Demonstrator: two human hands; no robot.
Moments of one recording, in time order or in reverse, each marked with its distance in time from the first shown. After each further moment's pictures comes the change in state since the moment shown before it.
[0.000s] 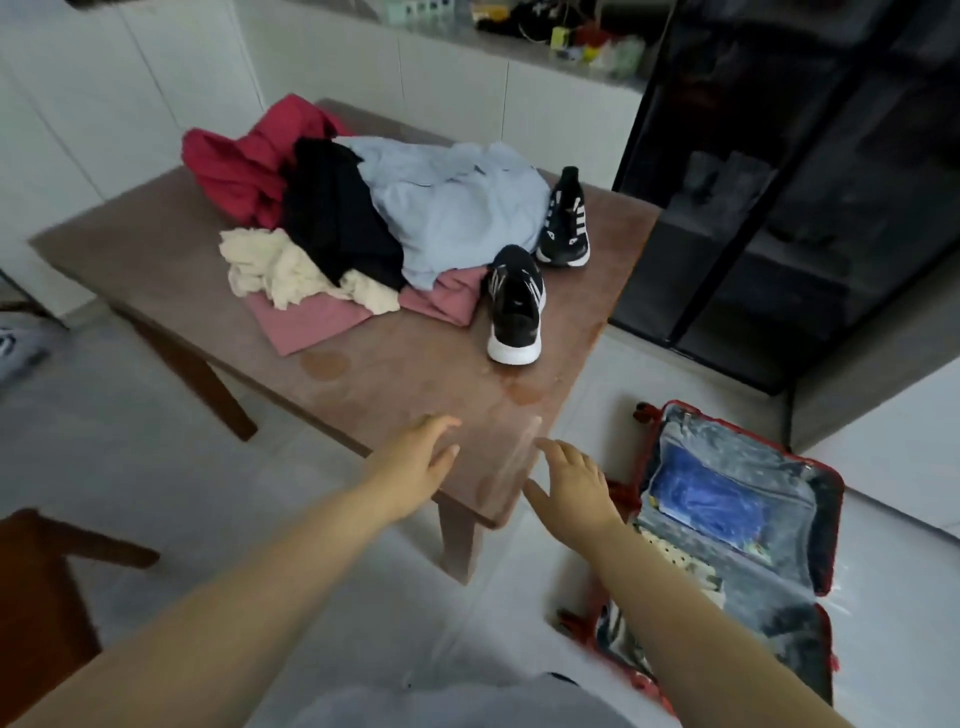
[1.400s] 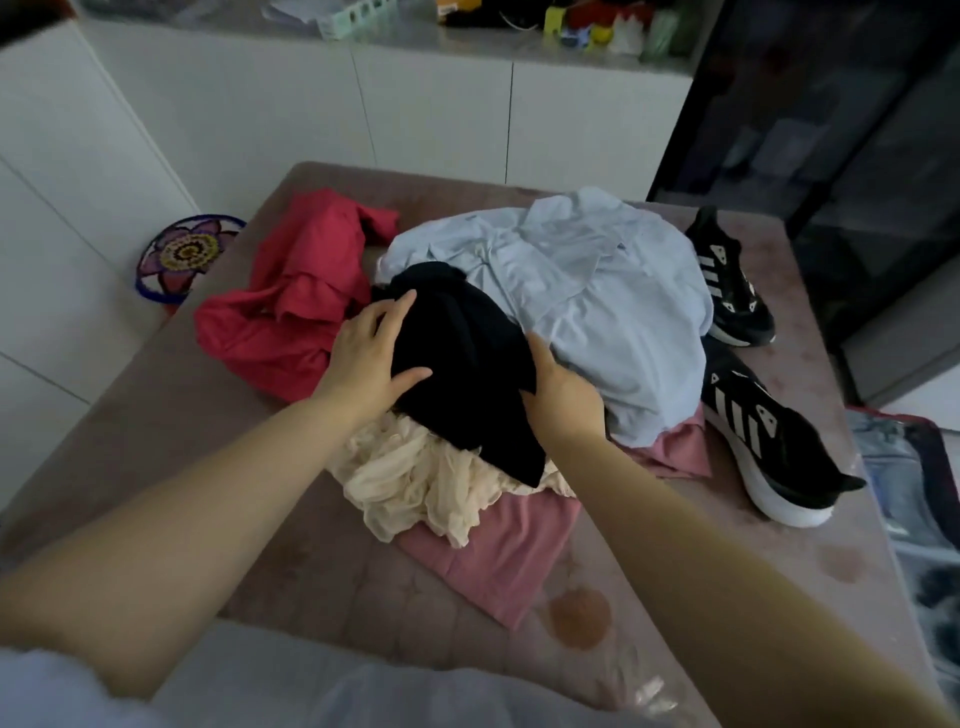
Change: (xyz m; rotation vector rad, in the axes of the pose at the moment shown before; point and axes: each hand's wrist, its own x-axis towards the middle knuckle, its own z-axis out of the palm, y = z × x) left_hand 0.362 -0.293 -0.308 0.270 0.158 0.373; right_hand 0.401 -0.311 -0.016 -0.009 0.390 0.238
